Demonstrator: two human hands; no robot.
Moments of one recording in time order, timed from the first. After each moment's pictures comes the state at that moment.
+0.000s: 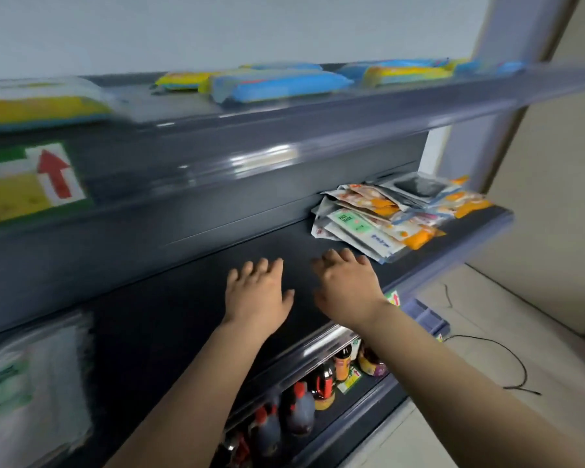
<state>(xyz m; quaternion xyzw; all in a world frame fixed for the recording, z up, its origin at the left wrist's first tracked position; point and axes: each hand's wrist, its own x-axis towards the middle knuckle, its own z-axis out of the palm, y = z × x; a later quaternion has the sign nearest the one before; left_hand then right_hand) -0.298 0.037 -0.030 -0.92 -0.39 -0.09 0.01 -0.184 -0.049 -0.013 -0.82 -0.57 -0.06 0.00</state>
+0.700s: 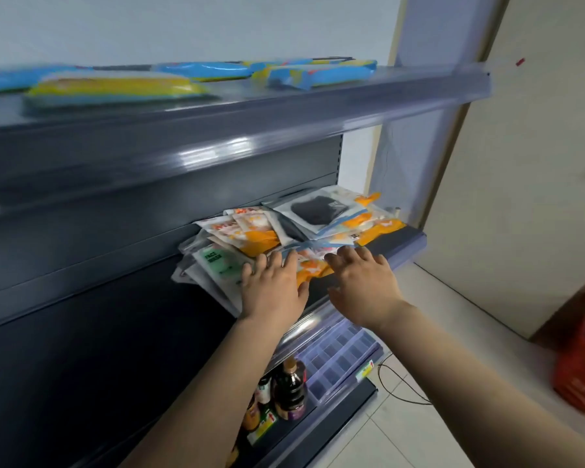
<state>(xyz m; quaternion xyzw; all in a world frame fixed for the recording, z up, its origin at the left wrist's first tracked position) 0.019 -0.038 -0.025 -0.93 -0.35 -0.13 0.00 0.117 -0.137 -0.002 -0.86 -0.51 -0.06 0.00</state>
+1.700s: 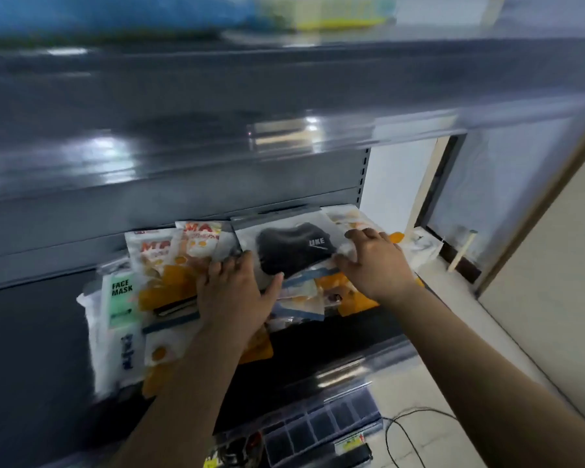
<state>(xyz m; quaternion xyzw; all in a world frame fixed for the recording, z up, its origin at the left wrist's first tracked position) 0.195 0.025 -0.047 -0.81 -0.58 -0.11 -0.05 0.386 -0.024 -0.024 -0.81 -0.57 0.04 0.13</state>
